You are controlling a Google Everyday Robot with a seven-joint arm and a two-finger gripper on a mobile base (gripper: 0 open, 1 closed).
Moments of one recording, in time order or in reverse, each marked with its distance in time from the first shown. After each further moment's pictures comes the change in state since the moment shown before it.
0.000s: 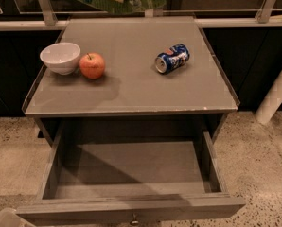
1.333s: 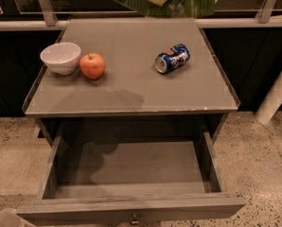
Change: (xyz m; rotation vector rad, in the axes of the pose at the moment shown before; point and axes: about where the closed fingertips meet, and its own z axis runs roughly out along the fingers) arm 0.051 0.046 -0.066 0.121 0.030 0.139
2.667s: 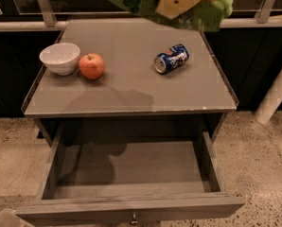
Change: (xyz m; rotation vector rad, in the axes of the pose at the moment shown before) arm 0.022 0.000 0.013 0.135 -0.017 0.013
